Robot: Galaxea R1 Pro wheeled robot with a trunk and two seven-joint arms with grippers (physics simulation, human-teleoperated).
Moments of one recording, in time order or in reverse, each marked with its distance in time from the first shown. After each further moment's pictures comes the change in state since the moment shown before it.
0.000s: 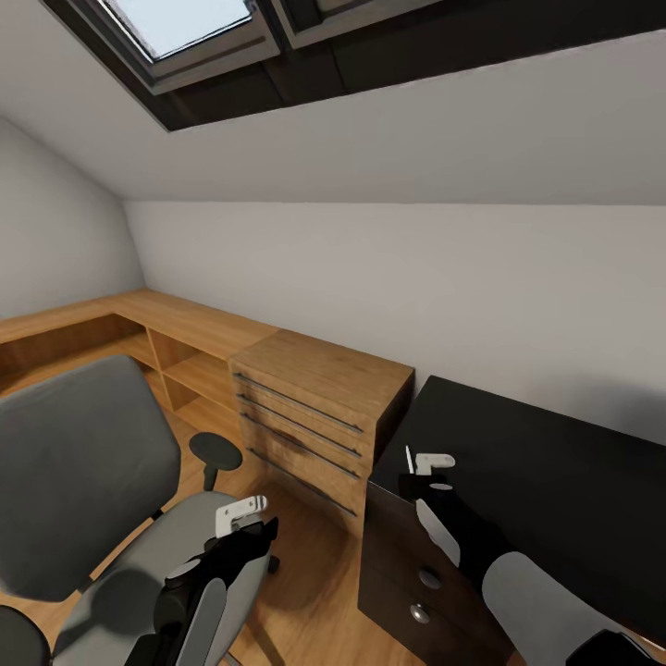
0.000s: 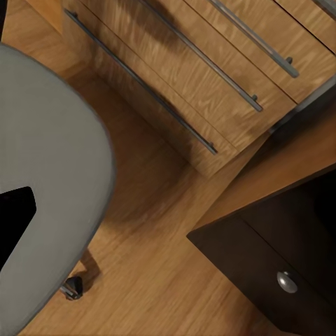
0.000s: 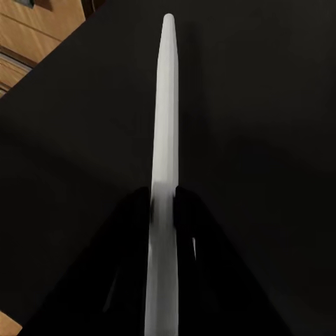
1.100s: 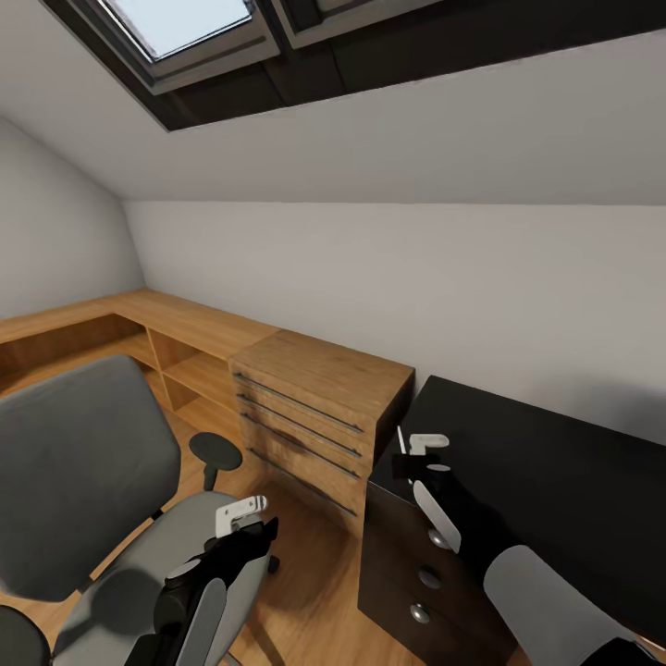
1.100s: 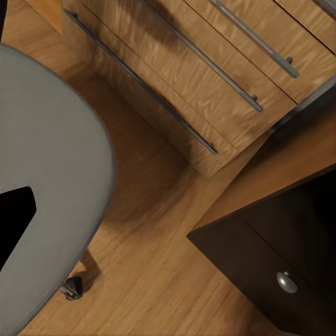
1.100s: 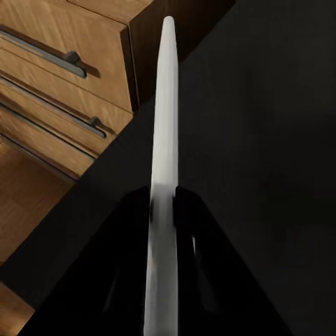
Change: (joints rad) left arm 0.000 0.000 0.000 0.000 0.000 0.000 0.000; right arm 0.003 -0.012 -0.007 -0.175 0.004 0.092 -0.002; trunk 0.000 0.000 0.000
